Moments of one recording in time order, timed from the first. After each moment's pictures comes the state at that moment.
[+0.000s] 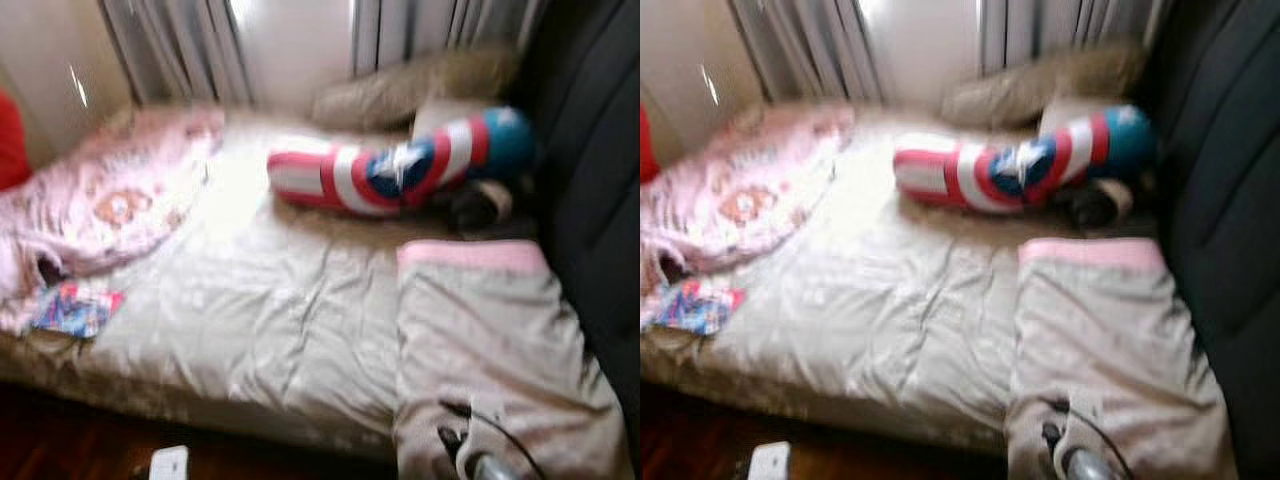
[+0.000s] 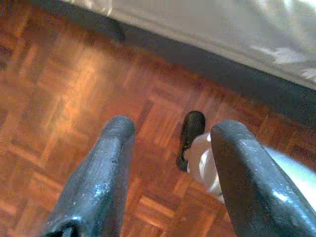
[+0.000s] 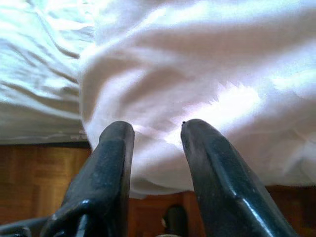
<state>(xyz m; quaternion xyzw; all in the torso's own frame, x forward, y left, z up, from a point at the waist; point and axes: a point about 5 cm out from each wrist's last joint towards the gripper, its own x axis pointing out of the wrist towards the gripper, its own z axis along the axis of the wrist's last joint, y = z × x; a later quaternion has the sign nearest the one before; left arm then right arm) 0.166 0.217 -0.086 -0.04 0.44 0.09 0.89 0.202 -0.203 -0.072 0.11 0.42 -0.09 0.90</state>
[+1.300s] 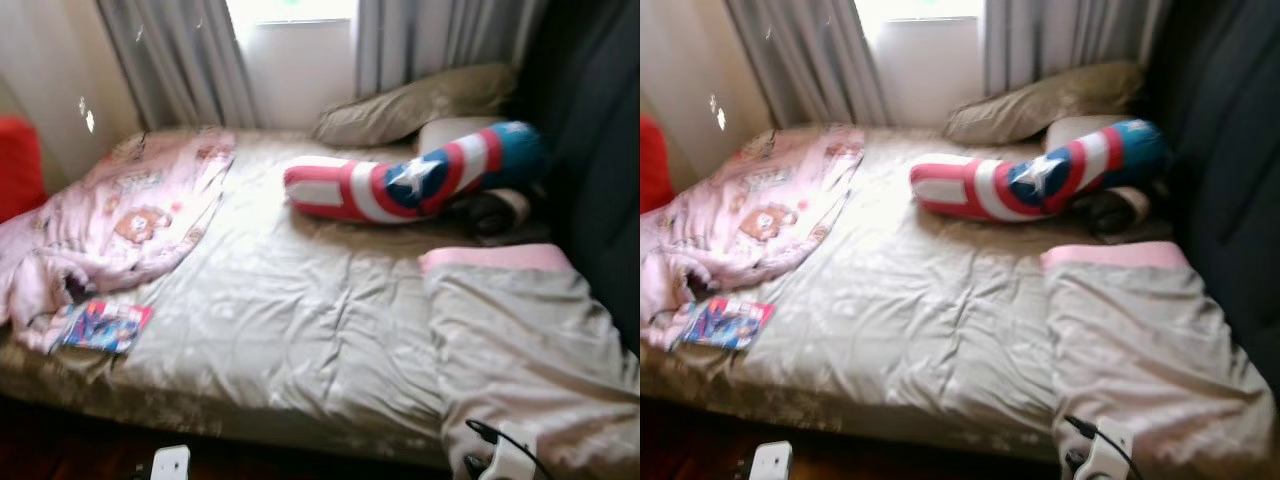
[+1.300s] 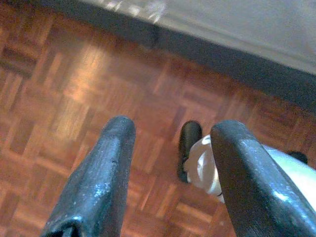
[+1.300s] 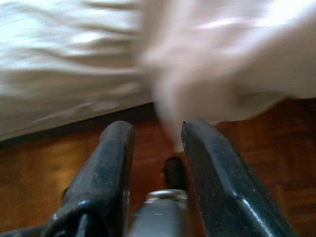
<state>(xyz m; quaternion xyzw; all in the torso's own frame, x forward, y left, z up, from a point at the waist) 0.156 0.228 -0.088 -0.02 0.46 0.09 0.88 0.187 -0.201 -0.081 0.14 0.45 -0.13 0.87</state>
